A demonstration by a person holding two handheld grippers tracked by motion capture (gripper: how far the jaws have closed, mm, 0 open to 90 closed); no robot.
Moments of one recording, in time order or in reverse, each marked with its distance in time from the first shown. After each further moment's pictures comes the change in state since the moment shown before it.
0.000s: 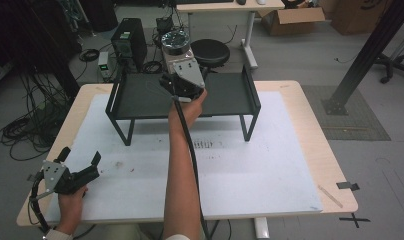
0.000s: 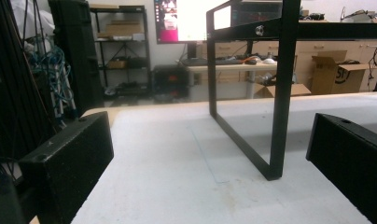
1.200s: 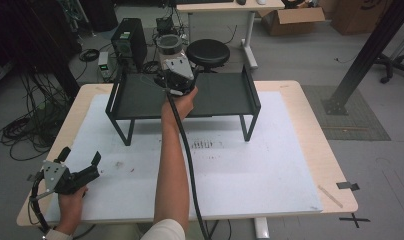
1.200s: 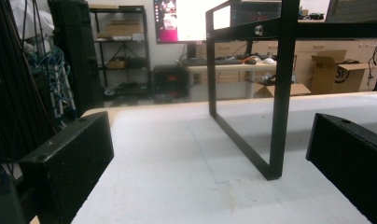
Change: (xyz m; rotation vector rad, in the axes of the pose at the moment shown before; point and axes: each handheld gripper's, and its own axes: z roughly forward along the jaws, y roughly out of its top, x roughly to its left) left arm 0.000 0.000 0.000 -0.001 -0.002 0.002; right arm 0.012 -0.025 0.044 0.102 -0.002 0.031
